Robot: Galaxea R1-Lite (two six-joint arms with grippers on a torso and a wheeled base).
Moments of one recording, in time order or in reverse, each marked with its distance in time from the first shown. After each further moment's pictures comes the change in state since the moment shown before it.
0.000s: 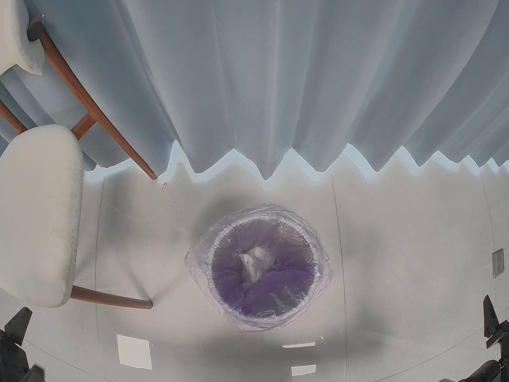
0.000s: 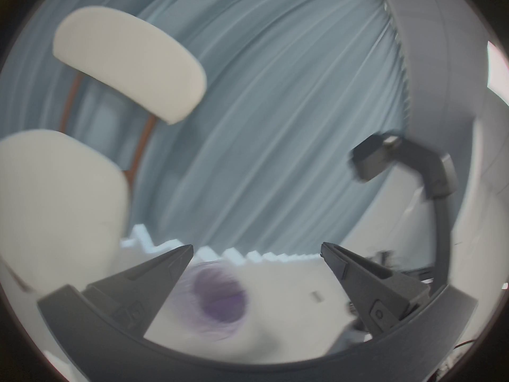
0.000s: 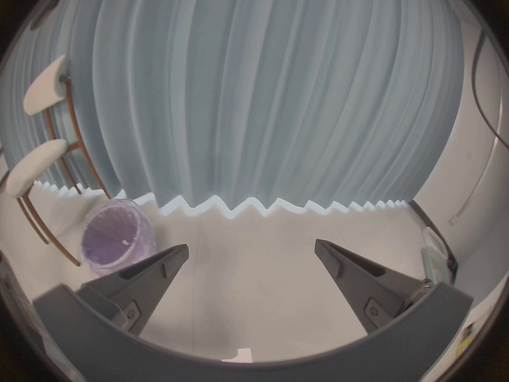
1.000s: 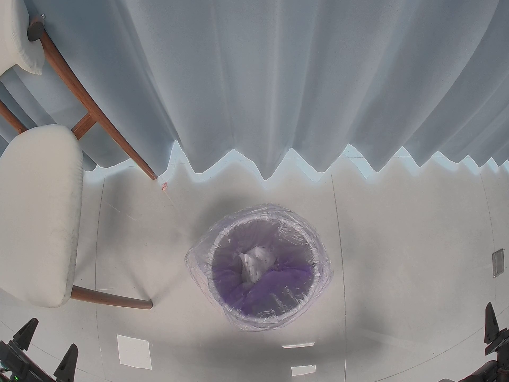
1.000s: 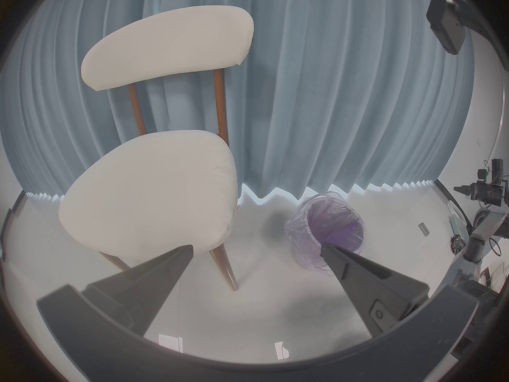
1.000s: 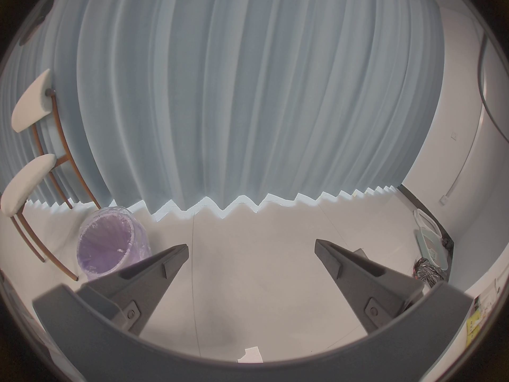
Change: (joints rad) left arm -0.001 -0.012 0.000 0.500 0.512 0.450; right arm -0.096 -0.137 -0.010 0.145 0.031 0.091
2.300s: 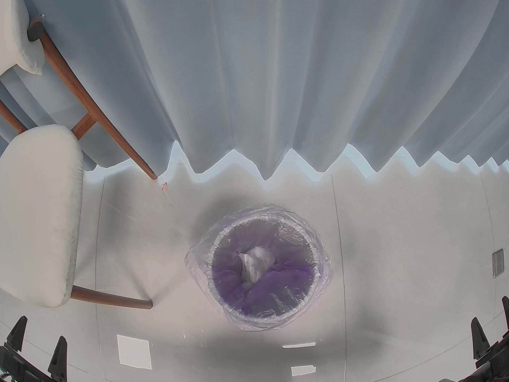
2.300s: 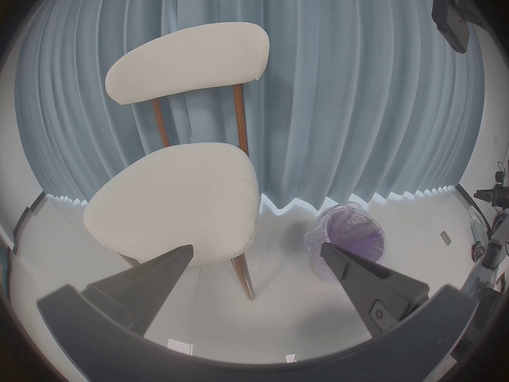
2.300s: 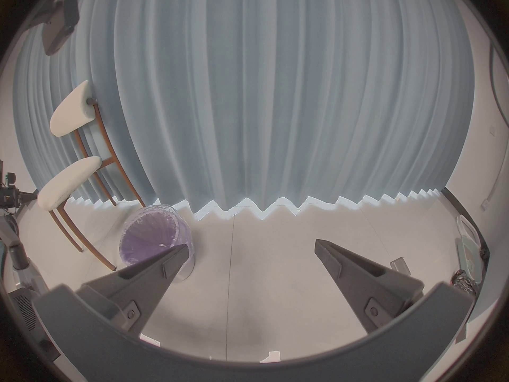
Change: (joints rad) left arm 0.155 -0.072 0.000 0.000 -0.020 0.010; right arm 0.026 -0.041 0.011 0.012 0.239 -0.011
